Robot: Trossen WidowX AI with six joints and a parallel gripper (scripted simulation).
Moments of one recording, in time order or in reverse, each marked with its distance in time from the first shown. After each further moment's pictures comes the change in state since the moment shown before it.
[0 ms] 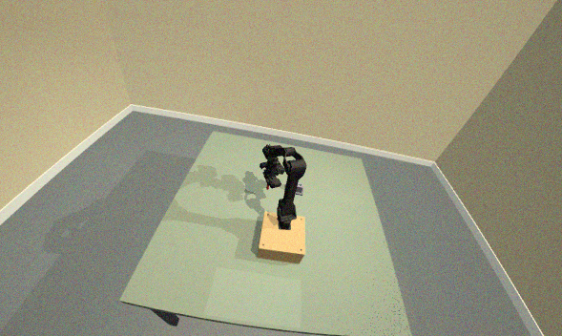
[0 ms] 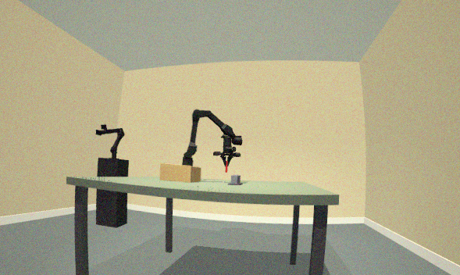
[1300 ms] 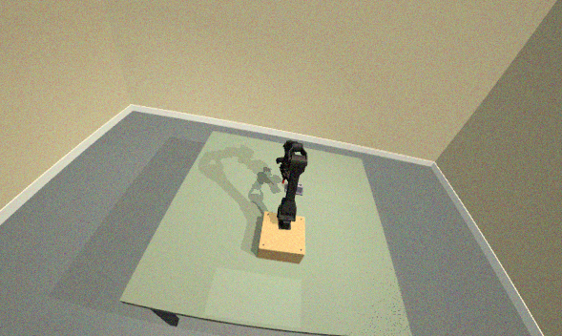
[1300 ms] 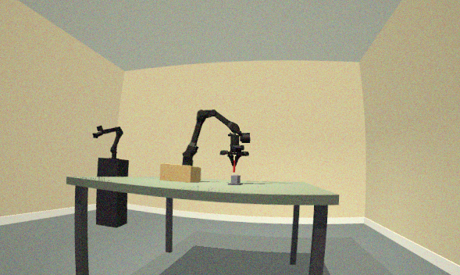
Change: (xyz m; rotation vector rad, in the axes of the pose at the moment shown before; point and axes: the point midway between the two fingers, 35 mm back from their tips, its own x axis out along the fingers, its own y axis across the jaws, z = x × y) arm -0.003 0.017 0.114 0.001 -0.022 0.008
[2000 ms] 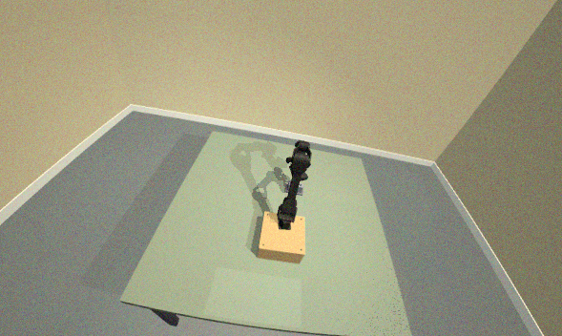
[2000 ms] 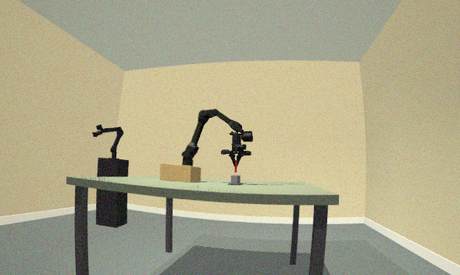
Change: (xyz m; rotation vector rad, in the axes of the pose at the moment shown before) arm 0.001 -0.011 0.065 -0.002 0.000 -0.003
